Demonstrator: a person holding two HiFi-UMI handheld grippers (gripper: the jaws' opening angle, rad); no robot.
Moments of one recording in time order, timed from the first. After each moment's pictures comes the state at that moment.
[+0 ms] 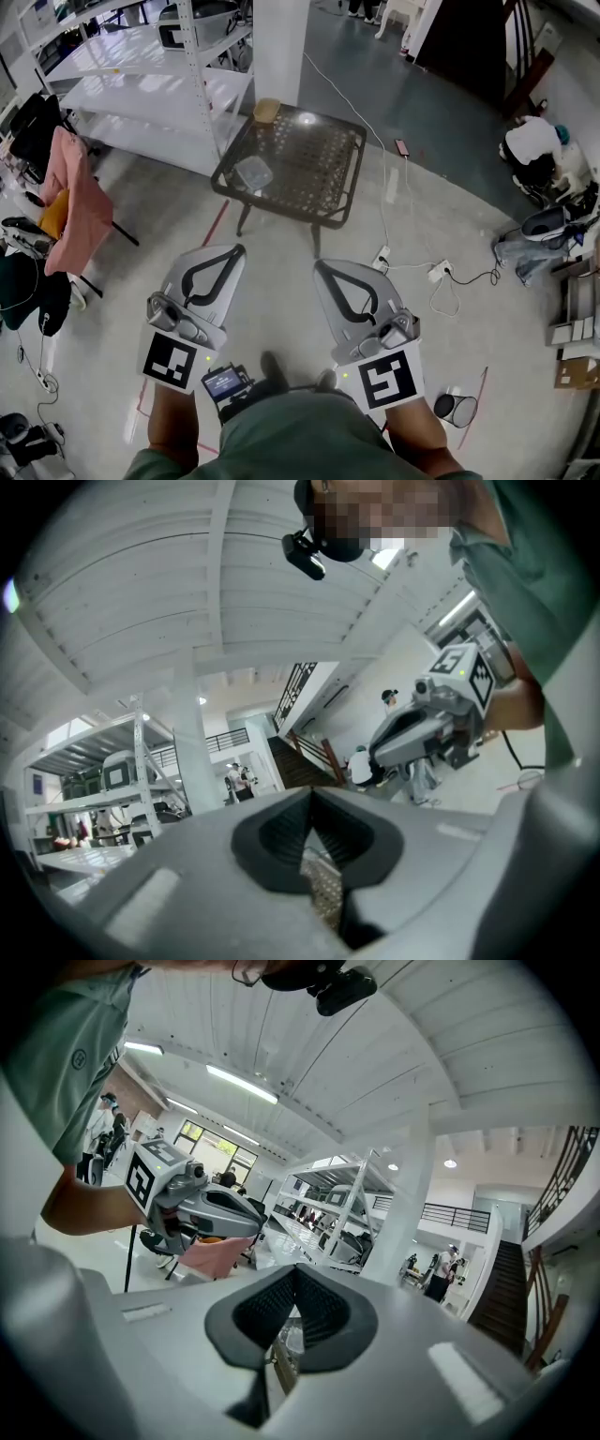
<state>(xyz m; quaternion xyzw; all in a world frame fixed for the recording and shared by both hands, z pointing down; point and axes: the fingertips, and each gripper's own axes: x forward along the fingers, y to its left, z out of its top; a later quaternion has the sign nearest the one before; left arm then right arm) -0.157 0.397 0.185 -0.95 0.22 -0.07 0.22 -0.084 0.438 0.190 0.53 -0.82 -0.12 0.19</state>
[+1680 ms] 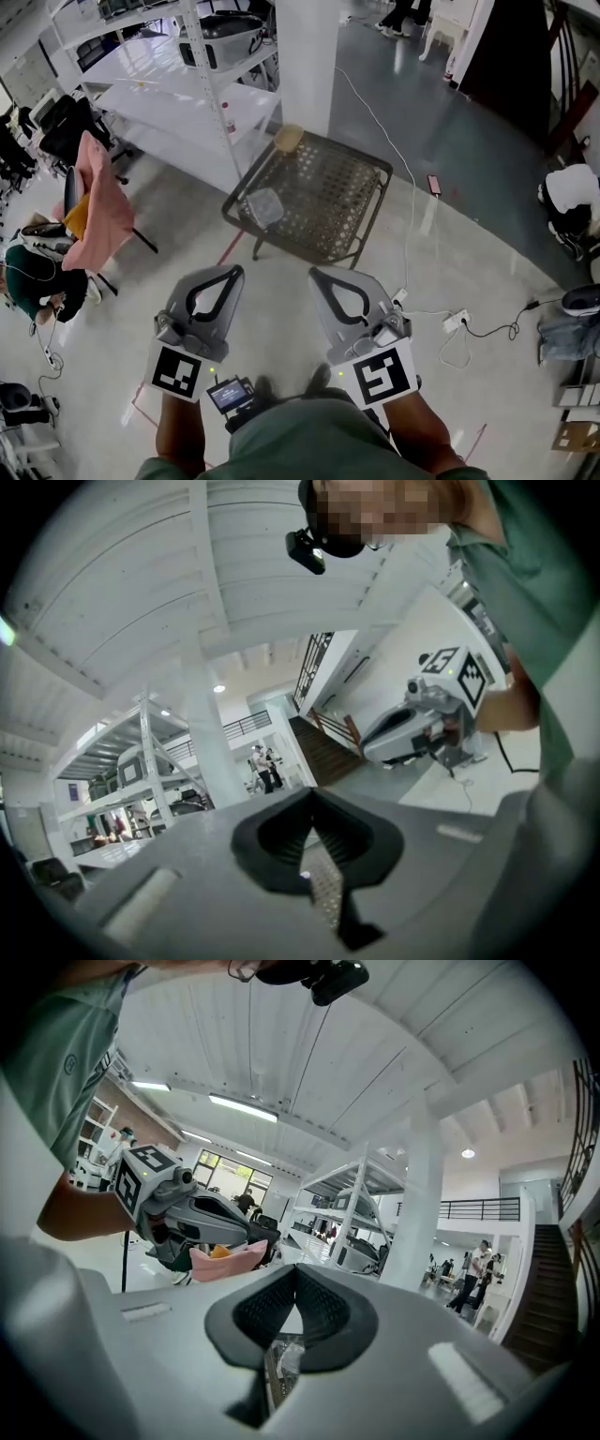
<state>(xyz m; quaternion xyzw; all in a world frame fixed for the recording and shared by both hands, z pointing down) -0.025 0.288 0.188 -0.92 0.31 -0.13 0.21 0.056 0.302 0.190 0.45 -0.88 -0.12 0.13</state>
